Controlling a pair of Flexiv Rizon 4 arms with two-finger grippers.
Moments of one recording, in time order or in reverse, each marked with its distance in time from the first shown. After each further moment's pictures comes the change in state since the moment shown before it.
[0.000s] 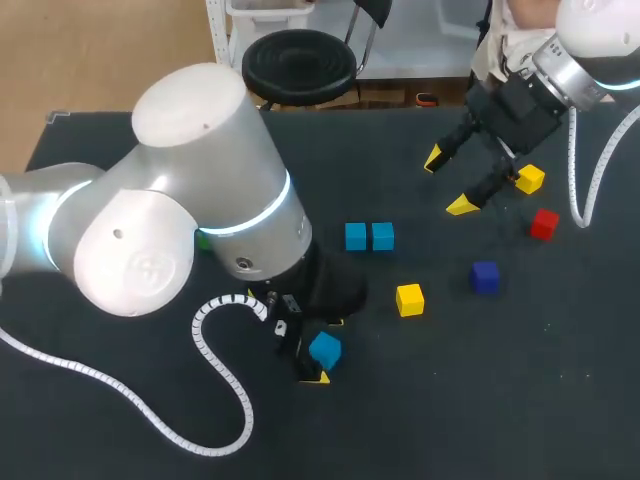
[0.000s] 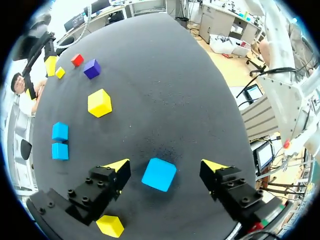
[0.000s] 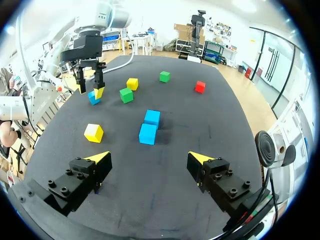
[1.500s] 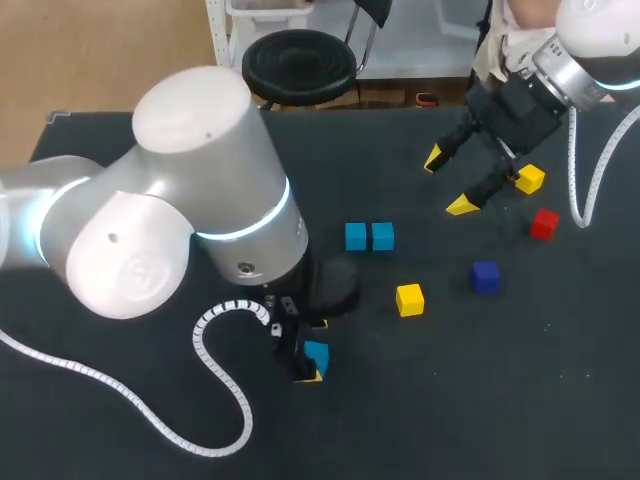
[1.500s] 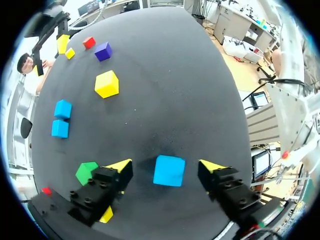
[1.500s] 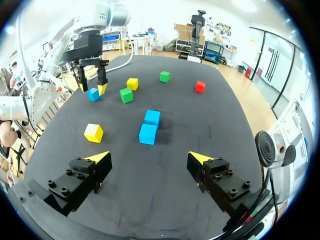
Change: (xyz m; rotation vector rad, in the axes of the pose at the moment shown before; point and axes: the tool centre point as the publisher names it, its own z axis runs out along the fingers) left arm 0.016 -0.004 -0.004 -0.024 0.055 -0.133; right arm 0.000 0.000 0.000 0.000 0.000 0.000
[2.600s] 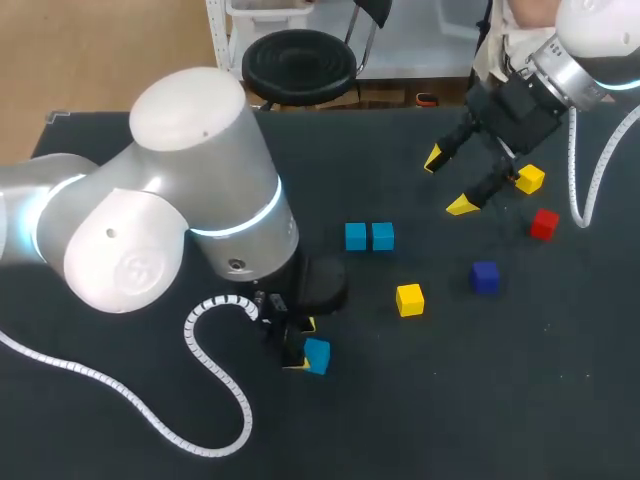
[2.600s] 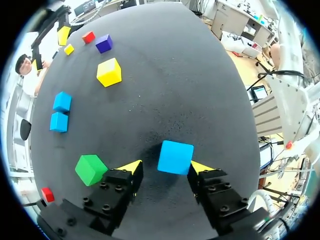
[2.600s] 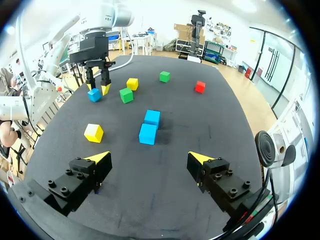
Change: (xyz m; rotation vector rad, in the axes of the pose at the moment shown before) left arm 0.017 0.010 0.007 0.005 0.025 0.025; right arm 0.000 0.000 0.000 0.000 0.000 0.000
